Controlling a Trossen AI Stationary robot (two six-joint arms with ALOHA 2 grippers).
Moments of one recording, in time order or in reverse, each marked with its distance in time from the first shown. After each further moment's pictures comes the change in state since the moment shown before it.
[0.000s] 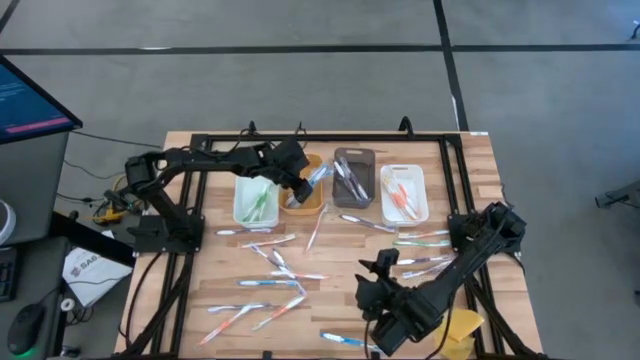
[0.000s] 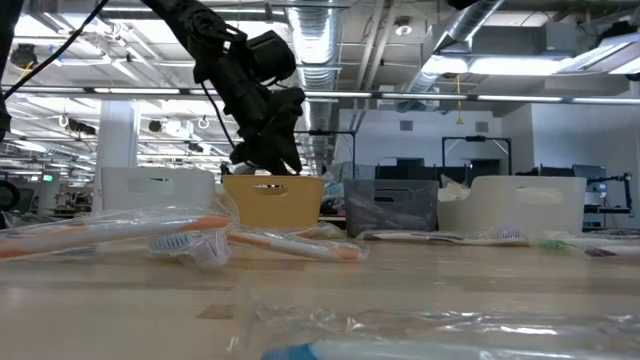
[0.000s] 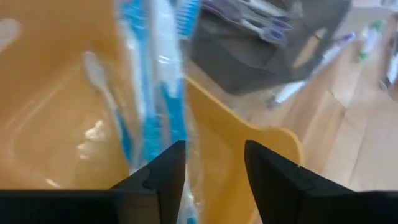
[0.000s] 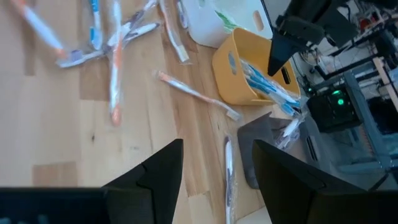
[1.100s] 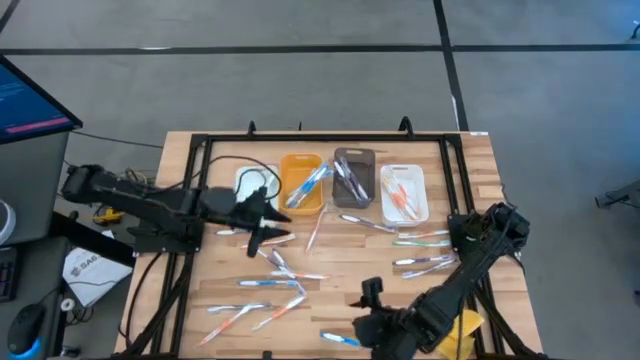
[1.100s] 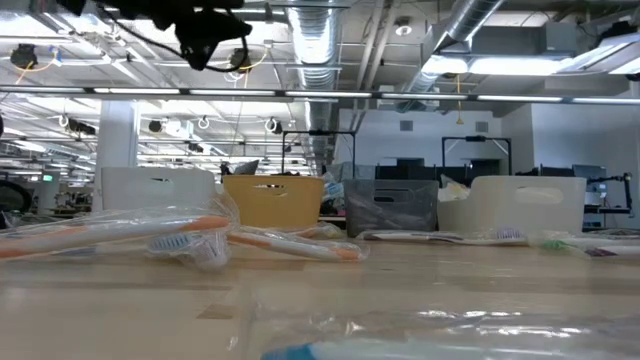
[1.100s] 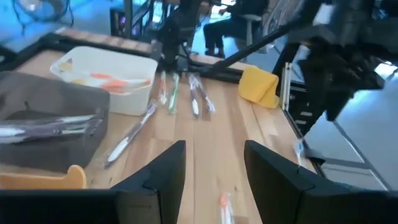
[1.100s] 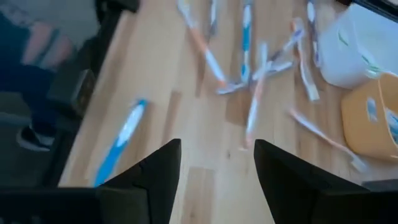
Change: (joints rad) left arm -0.537 -0.664 -0.456 0.454 -0.237 0.116; right arm 0.029 -0.012 0.001 0.390 -0.340 -0.317
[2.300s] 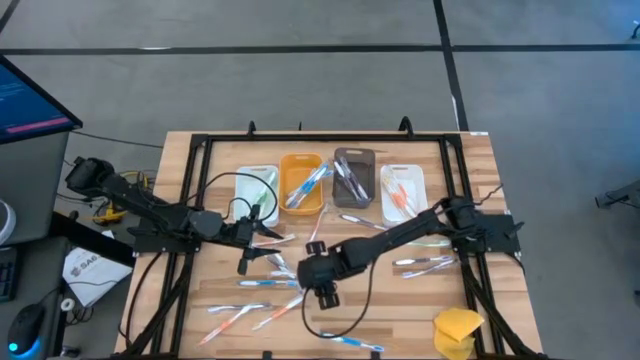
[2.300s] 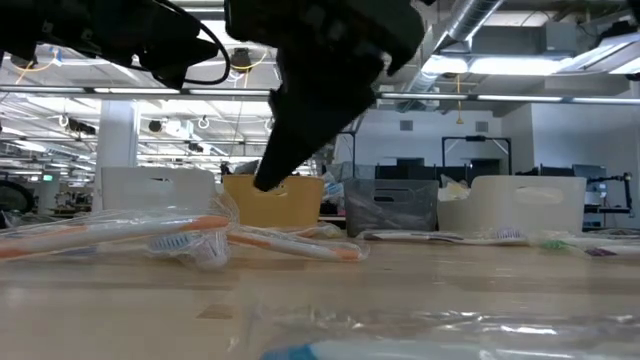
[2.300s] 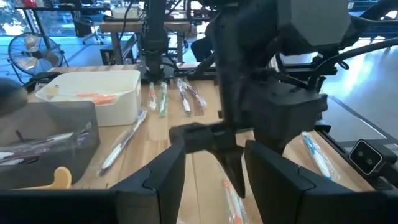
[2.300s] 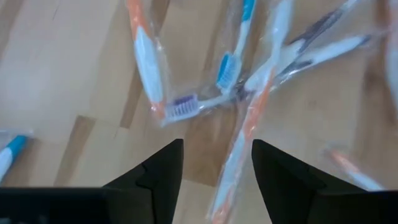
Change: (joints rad) left arm -0.182 -0.010 -0.293 0.388 -0.148 0.193; right arm -0.456 0.241 -0.002 0.299 -0.591 -0.339
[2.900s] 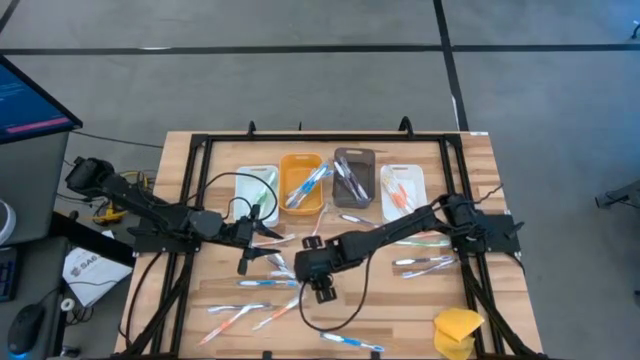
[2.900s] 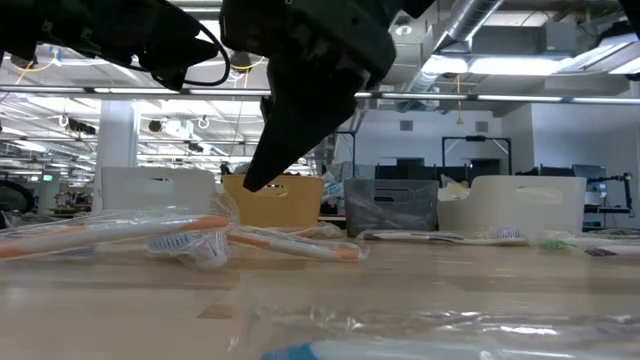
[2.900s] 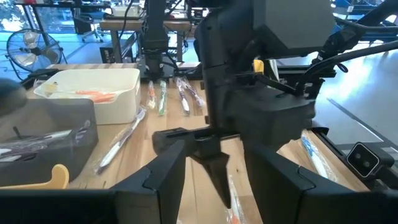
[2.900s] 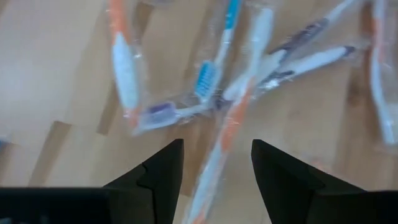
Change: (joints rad) left arm 0.000 0.000 0.000 0.000 0.001 -0.020; right arm -0.040 0.007 0.001 0.026 -0.006 -0.044
